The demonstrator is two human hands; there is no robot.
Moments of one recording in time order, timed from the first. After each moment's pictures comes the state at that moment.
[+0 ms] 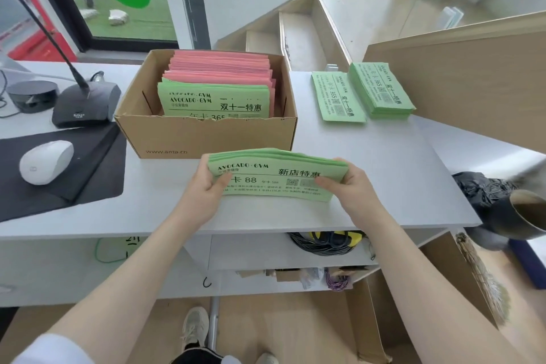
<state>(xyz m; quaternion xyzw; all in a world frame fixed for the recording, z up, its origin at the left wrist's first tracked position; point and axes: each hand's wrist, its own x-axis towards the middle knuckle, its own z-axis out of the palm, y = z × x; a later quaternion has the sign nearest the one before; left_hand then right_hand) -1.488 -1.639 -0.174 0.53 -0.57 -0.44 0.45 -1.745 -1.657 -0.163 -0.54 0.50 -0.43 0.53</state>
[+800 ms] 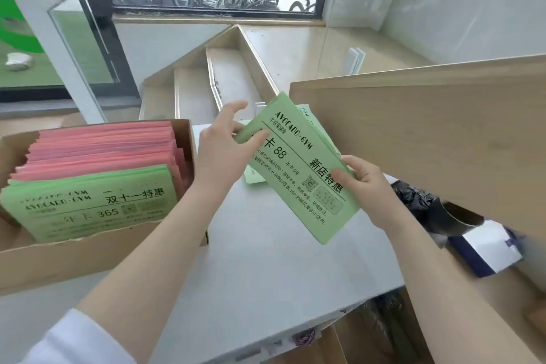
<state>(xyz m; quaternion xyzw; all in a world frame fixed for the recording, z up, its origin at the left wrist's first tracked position) -1.662 -1.807 -0.062 0.50 -0.65 -0.29 0.49 -1.888 -1.751 -0.102 -0.54 0.57 -0.47 0.41</state>
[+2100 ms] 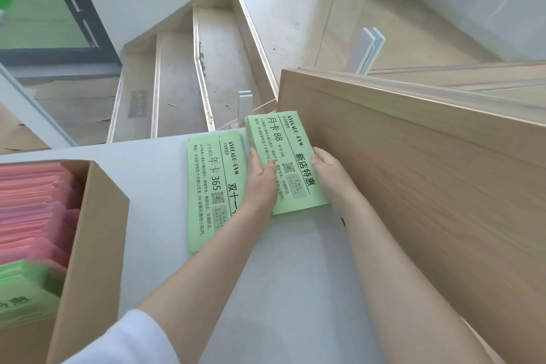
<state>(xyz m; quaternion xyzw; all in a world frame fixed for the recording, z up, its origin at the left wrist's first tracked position) -1.823 -1.963 -0.188 0.55 -0.41 -0.60 0.41 -1.944 -1.951 -0.153 -0.43 0.68 -0.37 0.46</state>
